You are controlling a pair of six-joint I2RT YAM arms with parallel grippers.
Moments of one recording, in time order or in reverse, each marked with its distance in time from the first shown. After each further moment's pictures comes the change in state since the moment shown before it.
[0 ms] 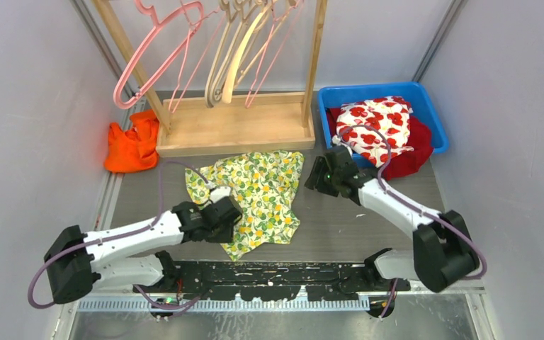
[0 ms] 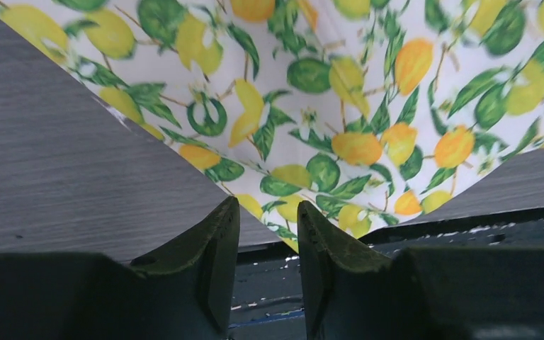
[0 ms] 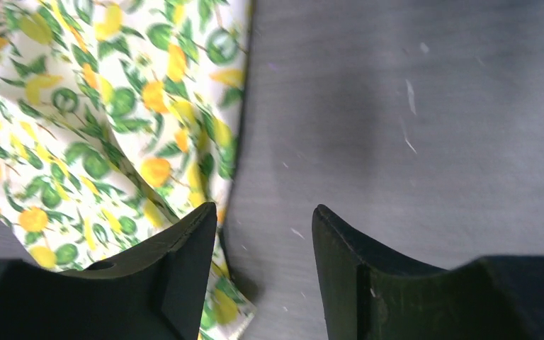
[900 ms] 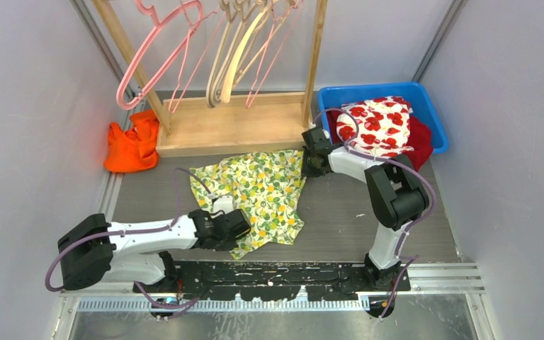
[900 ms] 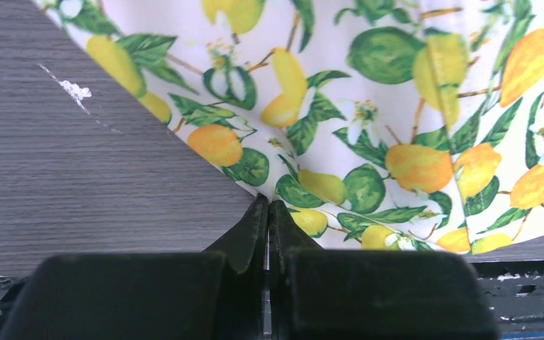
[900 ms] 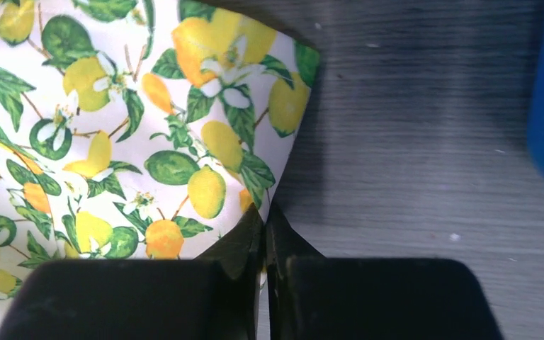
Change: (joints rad) left arm -0.143 0.165 -0.080 0.095 -0.071 -0.219; right arm -0.027 0.588 0.402 0.029 0.030 -0.154
